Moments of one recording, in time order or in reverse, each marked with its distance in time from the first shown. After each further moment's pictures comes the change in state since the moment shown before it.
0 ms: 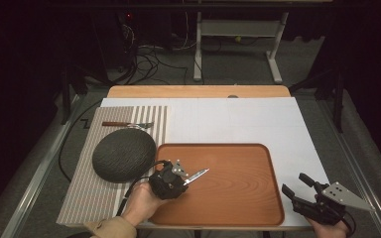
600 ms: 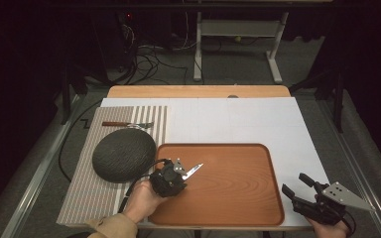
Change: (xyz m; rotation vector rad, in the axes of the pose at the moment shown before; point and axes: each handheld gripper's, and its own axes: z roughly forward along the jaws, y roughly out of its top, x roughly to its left) left arm -0.010 0.022 0.007 -0.014 -0.042 0.061; right arm 0.000 0.000 0.000 -0.001 0.002 0.000
